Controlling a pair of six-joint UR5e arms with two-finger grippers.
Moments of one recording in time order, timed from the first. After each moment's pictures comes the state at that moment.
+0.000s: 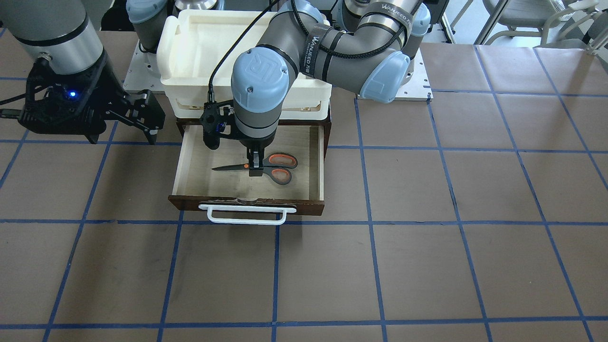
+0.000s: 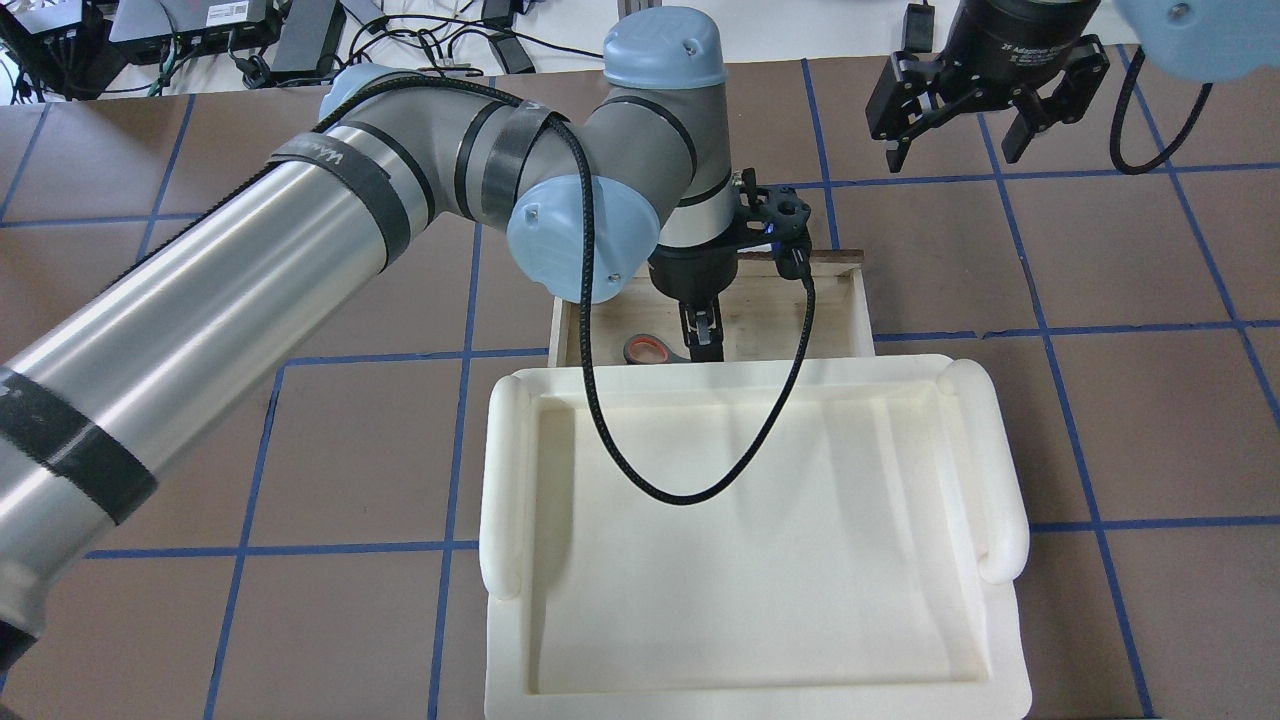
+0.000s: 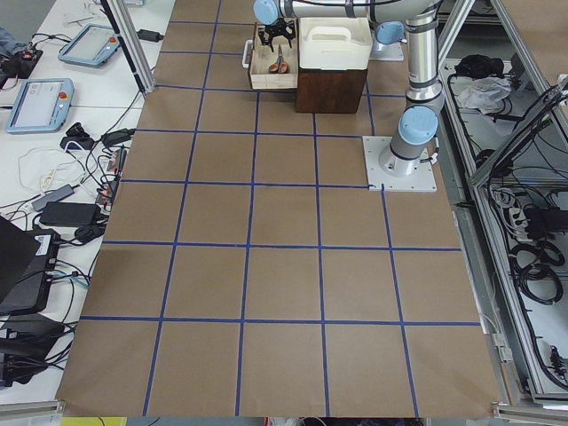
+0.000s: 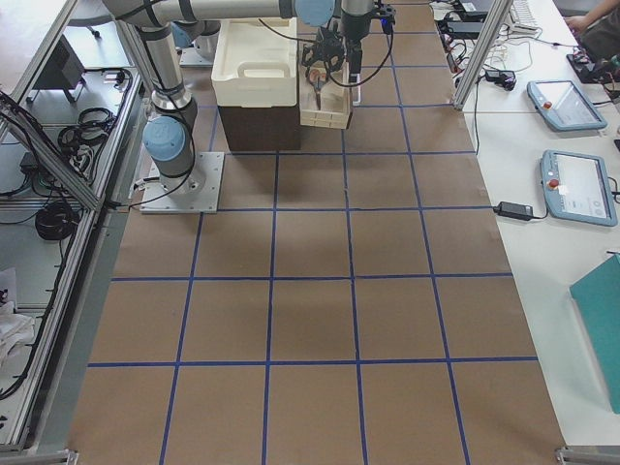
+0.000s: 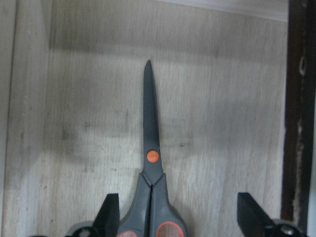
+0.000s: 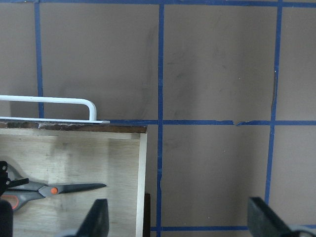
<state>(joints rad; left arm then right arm) -2.03 -1.96 -1.45 -1.47 1.37 1.06 1.57 -1.47 1.43 -1.56 -1.59 -0.02</state>
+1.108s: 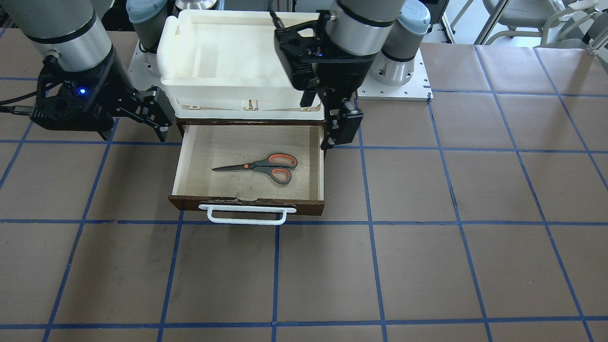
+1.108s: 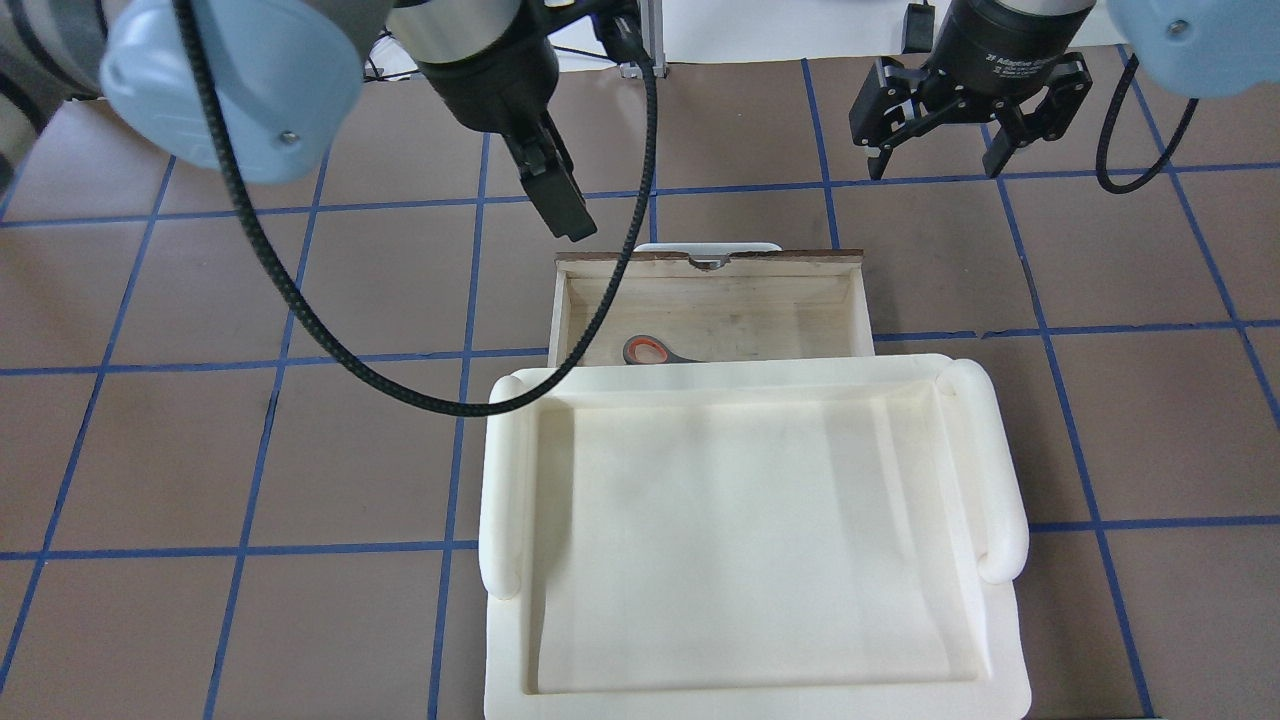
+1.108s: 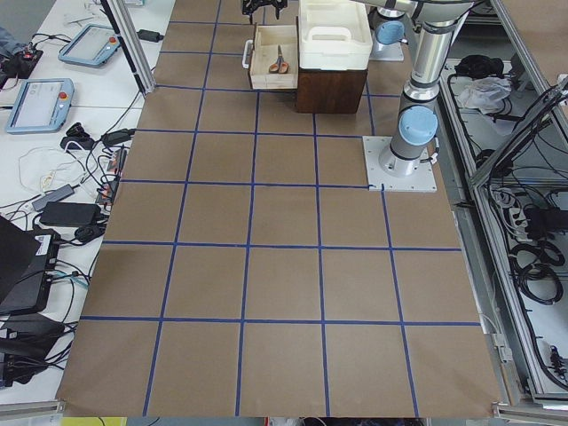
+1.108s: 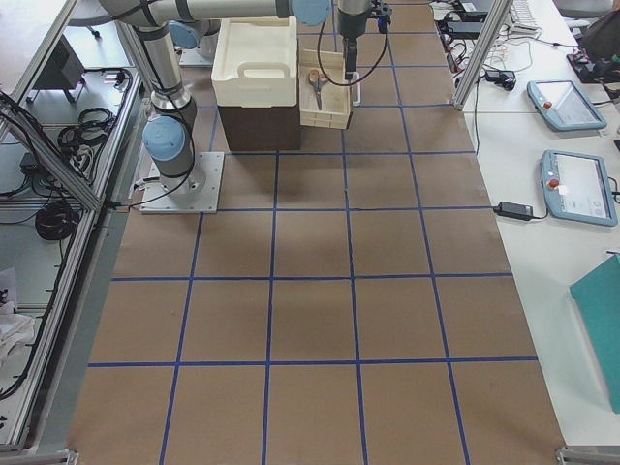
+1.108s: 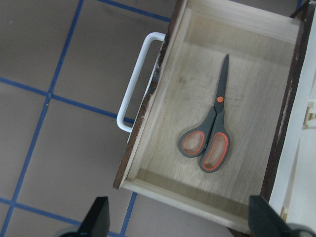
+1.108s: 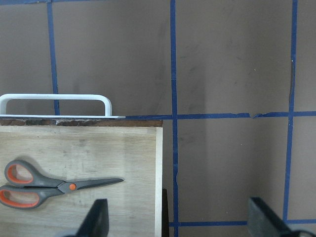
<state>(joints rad) -1.76 -1.68 -1.39 -1.51 1.39 0.96 1.58 -1.49 1.45 -1.56 -1.55 0.03</state>
